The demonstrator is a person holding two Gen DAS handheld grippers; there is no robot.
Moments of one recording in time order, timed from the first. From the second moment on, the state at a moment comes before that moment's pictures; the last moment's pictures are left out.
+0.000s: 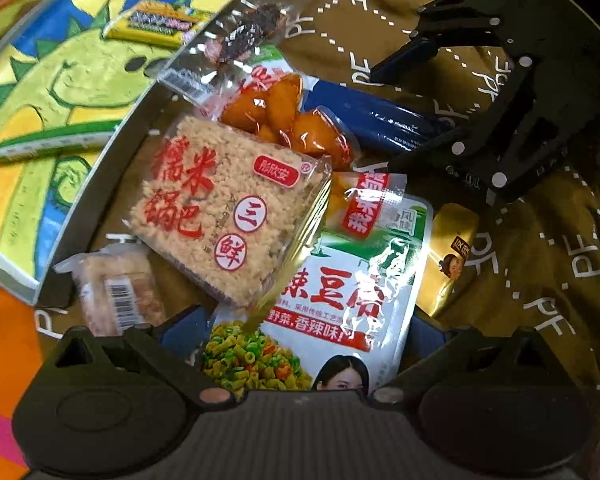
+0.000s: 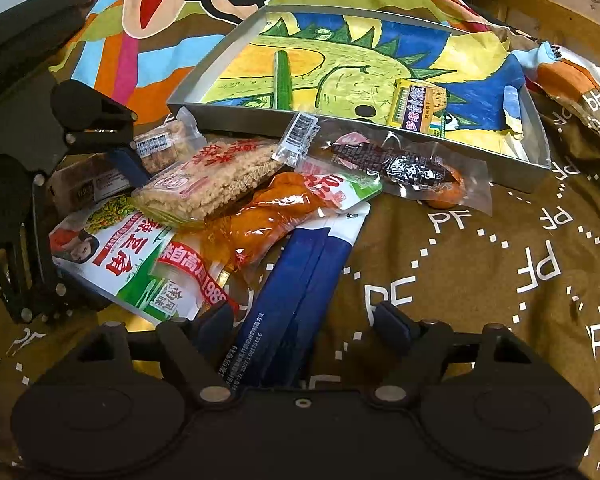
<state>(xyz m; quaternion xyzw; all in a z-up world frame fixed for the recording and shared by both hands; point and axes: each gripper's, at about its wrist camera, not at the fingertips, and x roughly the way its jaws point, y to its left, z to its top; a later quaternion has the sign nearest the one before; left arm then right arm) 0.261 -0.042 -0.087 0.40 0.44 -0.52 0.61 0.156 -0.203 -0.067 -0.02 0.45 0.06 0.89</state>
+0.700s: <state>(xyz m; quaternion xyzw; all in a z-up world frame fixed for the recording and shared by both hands) 0.231 -0.026 -0.069 0.24 0.61 -0.31 0.70 0.140 -0.219 -0.057 0.03 0.48 0.06 0.87</state>
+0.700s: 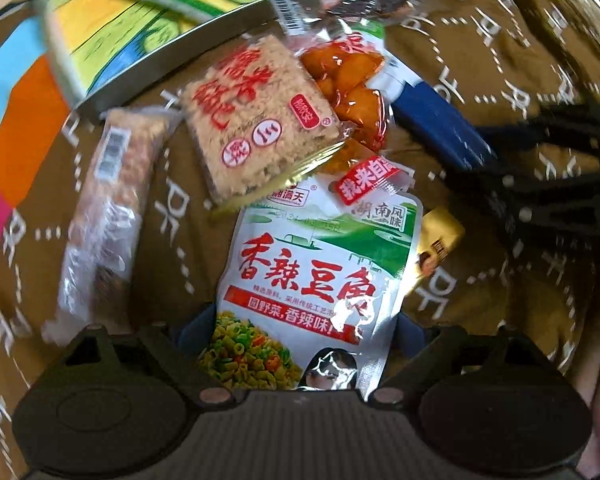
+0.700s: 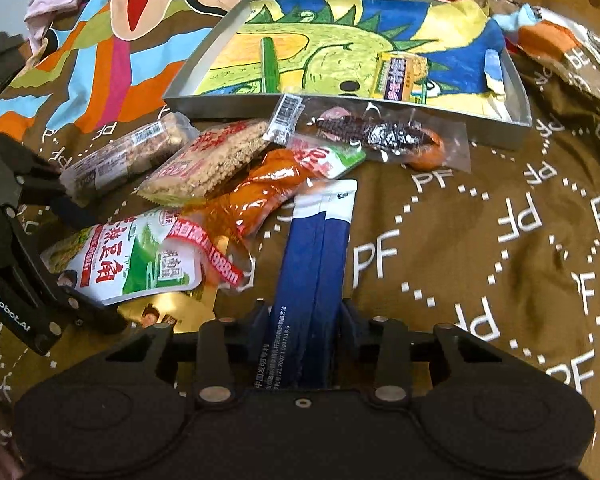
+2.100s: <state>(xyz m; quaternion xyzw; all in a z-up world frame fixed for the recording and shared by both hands) 0.127 0.026 -0.032 -0.07 0.54 -0.19 0.82 0.090 -0.217 -0.032 0.04 0.42 0.09 0.90</state>
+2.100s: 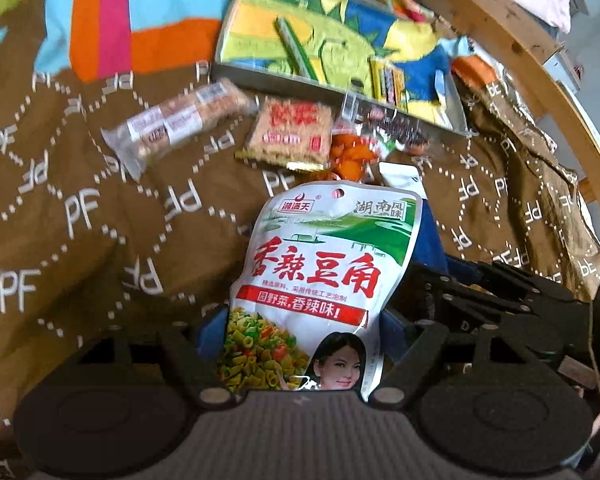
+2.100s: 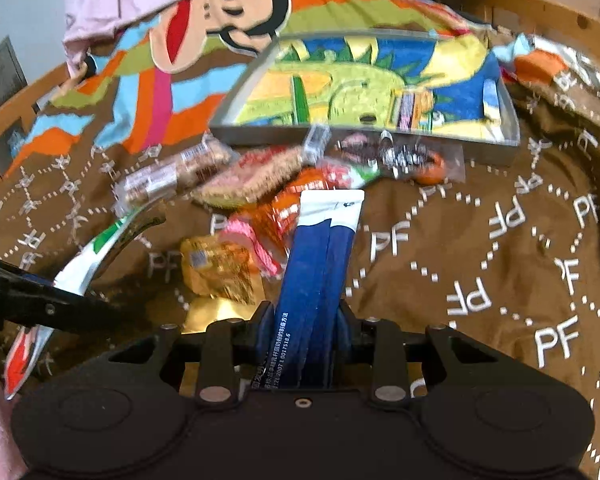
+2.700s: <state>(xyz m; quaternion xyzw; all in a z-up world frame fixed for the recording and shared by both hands) 0.216 -0.021 0.009 -0.10 0.39 -0.17 0.90 0.136 -0.240 -0.001 0.04 0.26 0.06 0.96</state>
